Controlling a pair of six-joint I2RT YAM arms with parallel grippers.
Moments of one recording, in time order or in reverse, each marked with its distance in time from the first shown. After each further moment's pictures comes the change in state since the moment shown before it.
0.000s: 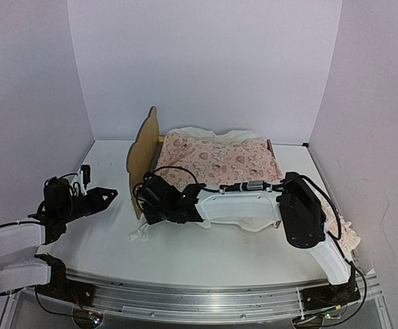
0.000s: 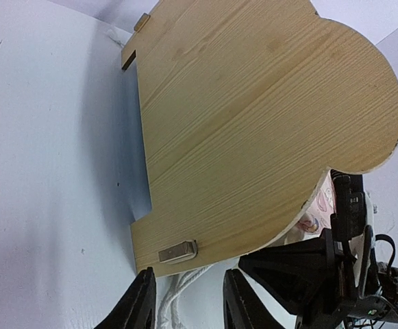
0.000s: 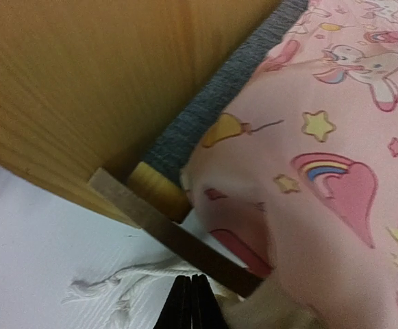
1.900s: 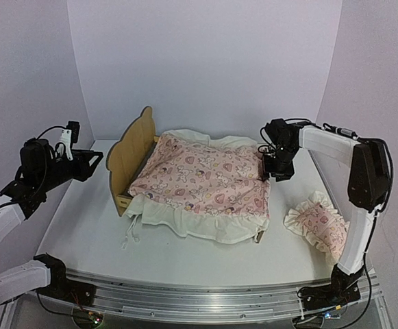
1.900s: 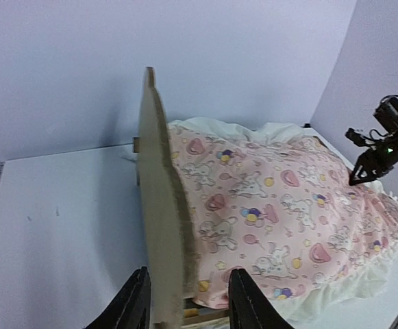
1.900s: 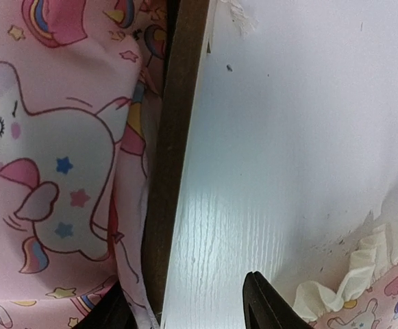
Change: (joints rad) left arm 0.001 -0.132 0.440 -0.467 -0.168 0.487; right arm -0.815 -0.413 -0.311 -0.585 -0.324 -0.099
